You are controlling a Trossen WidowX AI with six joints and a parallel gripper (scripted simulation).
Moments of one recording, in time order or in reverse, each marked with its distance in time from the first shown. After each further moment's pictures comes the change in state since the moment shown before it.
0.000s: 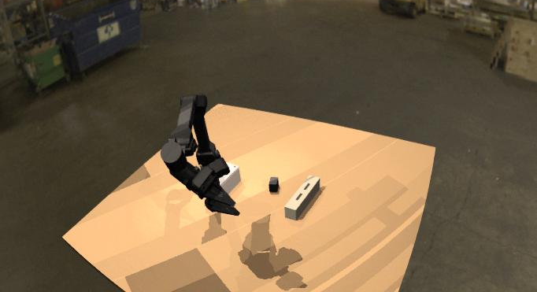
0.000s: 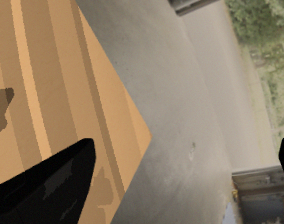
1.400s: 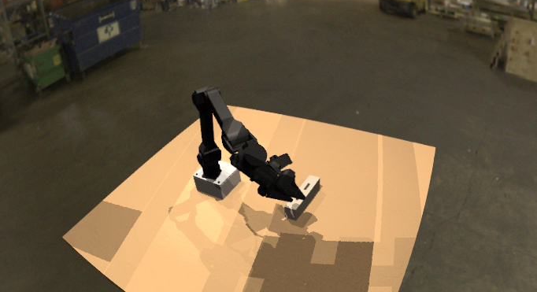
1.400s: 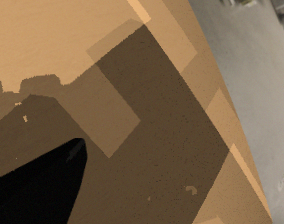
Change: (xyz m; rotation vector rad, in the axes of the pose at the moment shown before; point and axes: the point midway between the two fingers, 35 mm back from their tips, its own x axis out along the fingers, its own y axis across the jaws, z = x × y) arm 0.085 0.141 0.149 0.029 -0.071 0.421
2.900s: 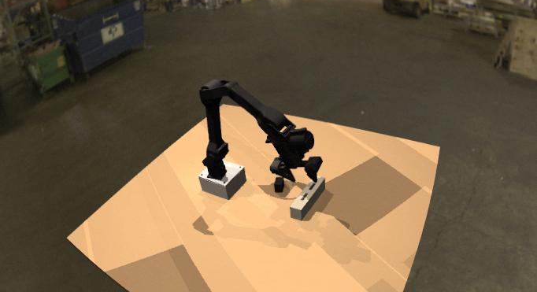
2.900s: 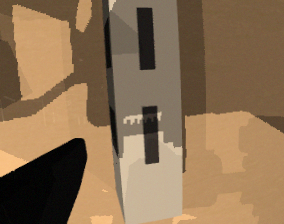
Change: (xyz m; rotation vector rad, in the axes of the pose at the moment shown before) arm 0.039 0.195 0.127 -0.237 0.078 0.539
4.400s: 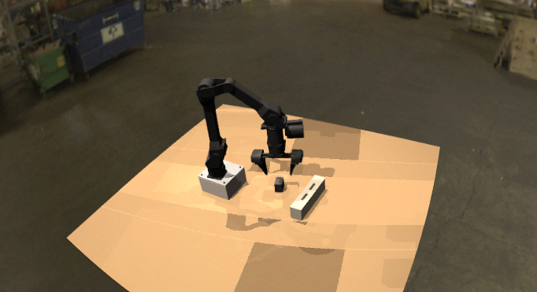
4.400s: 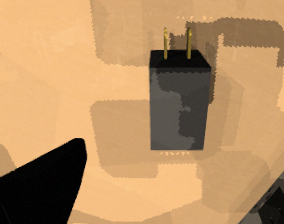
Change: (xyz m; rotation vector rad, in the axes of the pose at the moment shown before) arm 0.020 0.144 0.056 -0.387 0.225 0.333
